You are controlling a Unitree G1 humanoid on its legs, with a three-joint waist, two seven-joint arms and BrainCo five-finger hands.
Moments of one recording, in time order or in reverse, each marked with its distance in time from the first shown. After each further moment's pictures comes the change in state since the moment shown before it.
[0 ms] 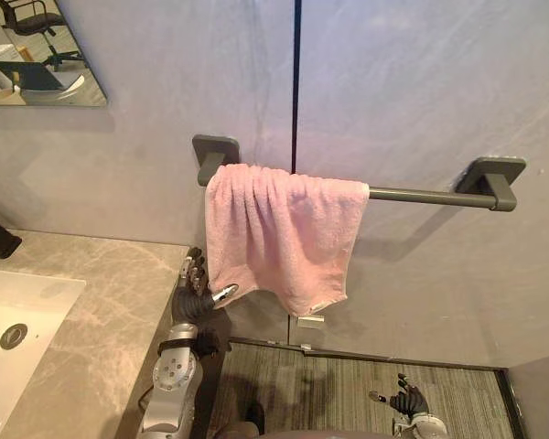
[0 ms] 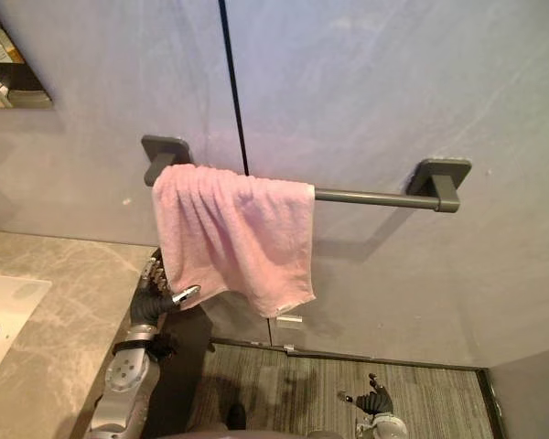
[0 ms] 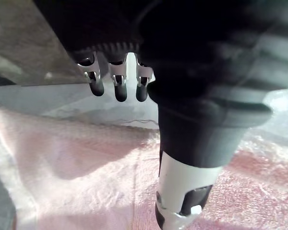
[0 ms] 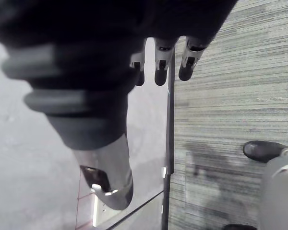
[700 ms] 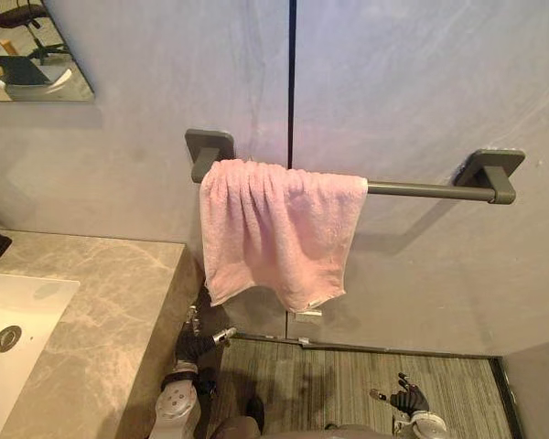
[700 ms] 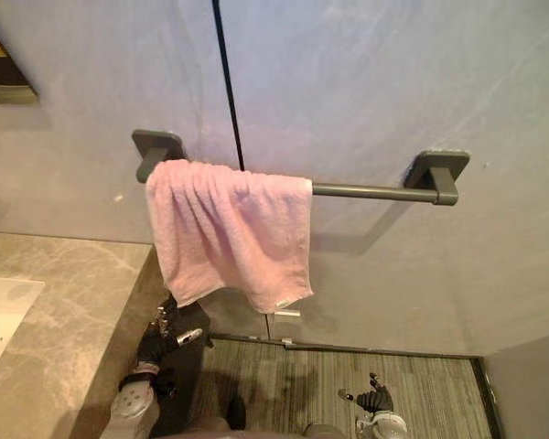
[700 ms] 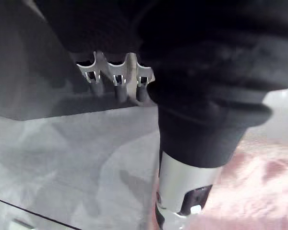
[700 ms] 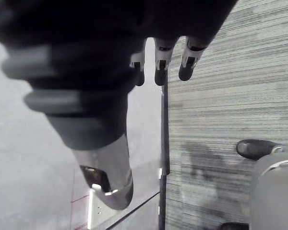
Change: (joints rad) left arm 0.104 -0.080 0.027 0.160 0.027 0.049 -0.021; right arm -0.001 0.027 -0.019 0.018 0.002 0.000 -0.002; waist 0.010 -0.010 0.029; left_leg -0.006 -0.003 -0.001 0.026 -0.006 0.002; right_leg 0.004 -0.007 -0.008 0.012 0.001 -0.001
